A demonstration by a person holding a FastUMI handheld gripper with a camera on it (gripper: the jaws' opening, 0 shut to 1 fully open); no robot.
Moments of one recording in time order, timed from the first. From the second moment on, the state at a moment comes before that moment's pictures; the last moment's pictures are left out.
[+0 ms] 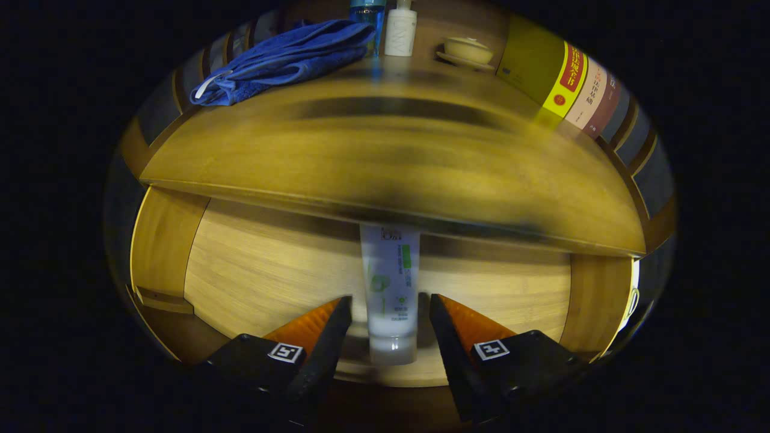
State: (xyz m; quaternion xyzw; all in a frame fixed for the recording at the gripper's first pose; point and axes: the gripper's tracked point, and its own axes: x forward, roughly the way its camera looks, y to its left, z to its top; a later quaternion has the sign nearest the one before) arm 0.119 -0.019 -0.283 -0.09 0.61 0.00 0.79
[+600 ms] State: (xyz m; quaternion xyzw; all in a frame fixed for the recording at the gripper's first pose) arm 0.161 -0.004 -0.268 -0.05 0.62 0.01 0.78
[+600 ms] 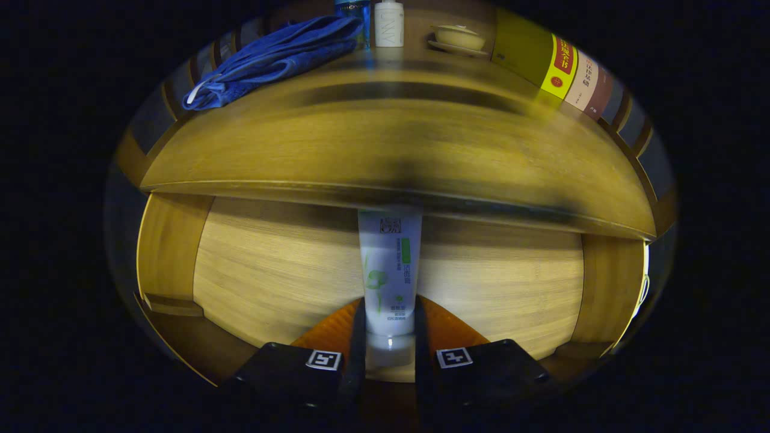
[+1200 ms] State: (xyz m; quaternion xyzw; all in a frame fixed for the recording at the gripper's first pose) arm 0.190 0.027 -0.160 0.01 0.58 0.05 0.81
